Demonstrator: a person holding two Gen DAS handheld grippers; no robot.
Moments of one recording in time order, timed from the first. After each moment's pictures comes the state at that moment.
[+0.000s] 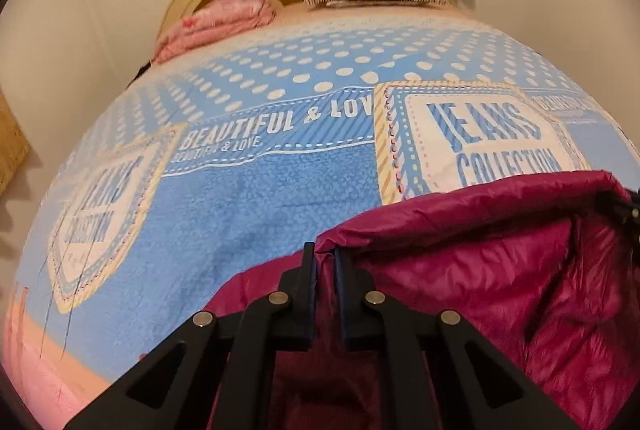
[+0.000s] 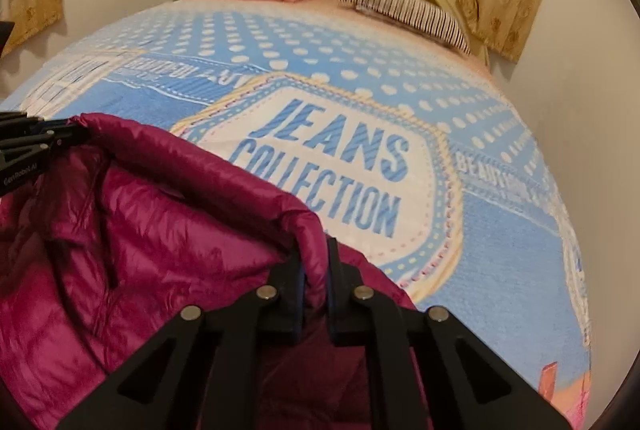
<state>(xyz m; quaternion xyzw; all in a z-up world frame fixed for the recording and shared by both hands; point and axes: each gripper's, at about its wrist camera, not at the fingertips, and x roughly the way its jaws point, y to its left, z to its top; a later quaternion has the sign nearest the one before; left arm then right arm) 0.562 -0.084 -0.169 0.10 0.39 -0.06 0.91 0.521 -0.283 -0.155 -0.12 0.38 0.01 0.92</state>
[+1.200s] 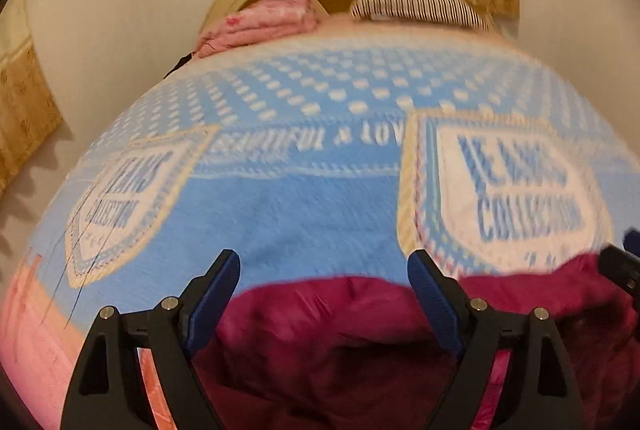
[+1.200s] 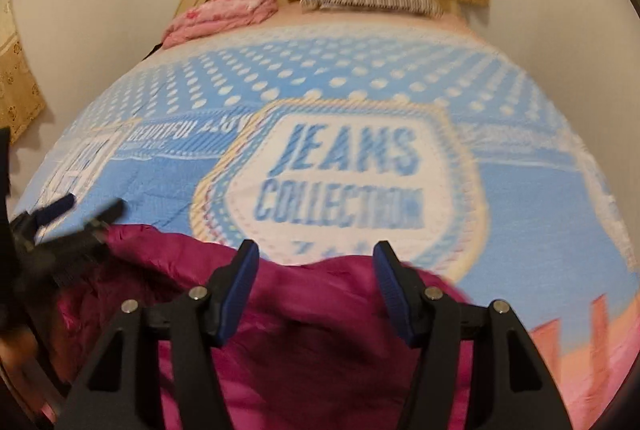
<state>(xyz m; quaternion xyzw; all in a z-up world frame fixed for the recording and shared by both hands) 0.581 -0.102 -0.164 0.07 0.39 0.01 0.92 0.551 -0.271 -0.138 0.05 0.40 0.00 0.92</state>
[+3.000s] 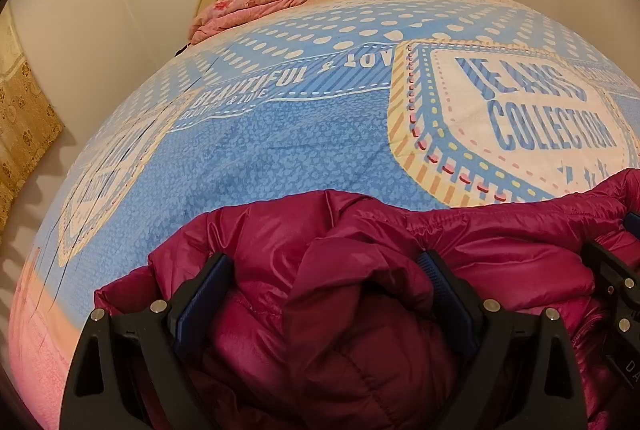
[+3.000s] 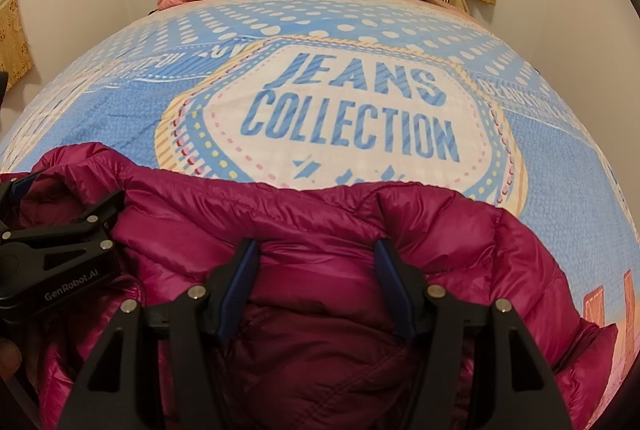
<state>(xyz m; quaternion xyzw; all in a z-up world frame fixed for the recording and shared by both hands) 0.569 -0.115 -0.230 0.11 0.41 0.03 0.91 0.544 -0.256 -0.214 0.00 0.41 -0.02 0.91</state>
